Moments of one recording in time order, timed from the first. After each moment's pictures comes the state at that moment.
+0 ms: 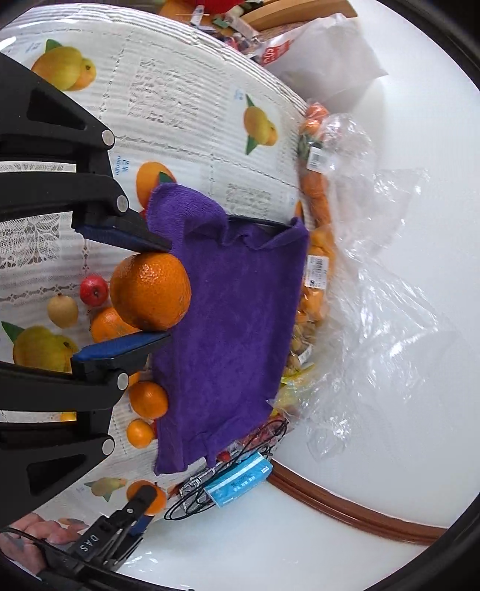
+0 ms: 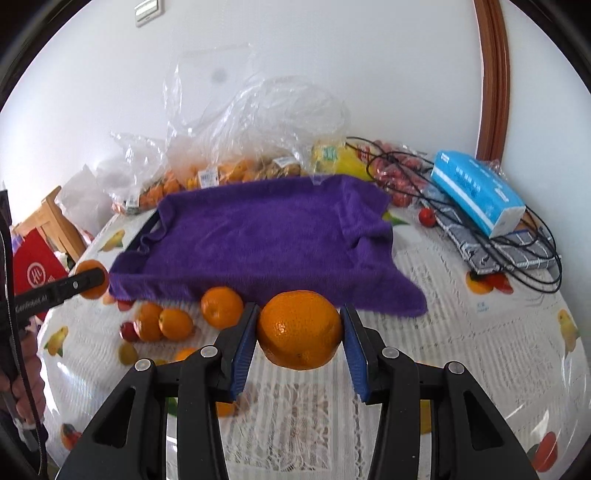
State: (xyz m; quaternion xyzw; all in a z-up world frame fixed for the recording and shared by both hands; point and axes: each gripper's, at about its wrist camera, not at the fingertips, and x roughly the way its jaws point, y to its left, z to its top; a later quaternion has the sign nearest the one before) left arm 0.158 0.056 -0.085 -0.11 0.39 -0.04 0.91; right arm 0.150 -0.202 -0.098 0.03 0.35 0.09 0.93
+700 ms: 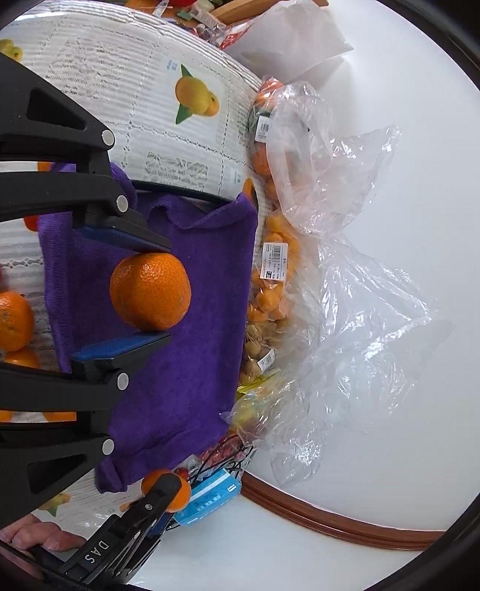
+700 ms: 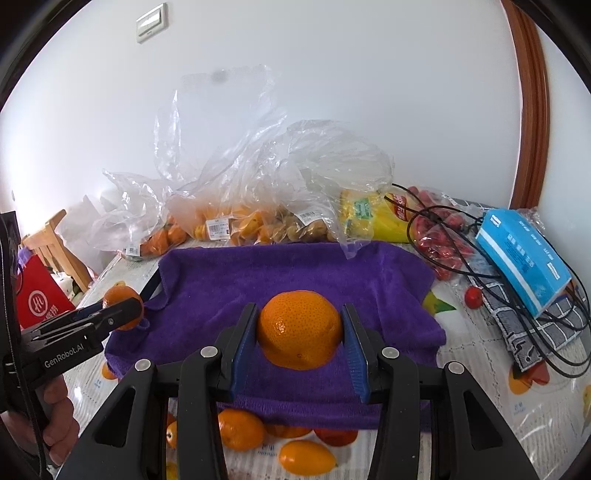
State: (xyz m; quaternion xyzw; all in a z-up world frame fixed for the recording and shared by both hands) left arm 0.233 0.040 -0.085 -0.10 0.35 -0.03 0.93; right arm 0.241 -0.172 -0.081 0.03 0.31 0.12 0.94
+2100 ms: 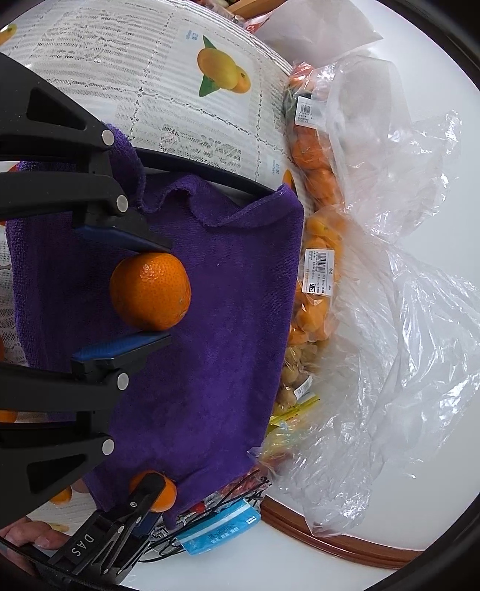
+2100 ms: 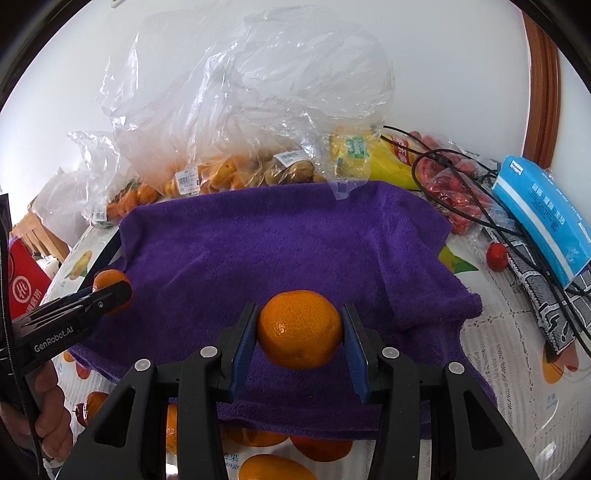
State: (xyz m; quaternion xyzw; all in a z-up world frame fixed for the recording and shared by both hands) left arm 0.266 0.037 -0.132 -0.10 0.40 -0.01 0.91; right arm 0.273 -0.174 -0.142 0.03 0.38 0.11 0.92
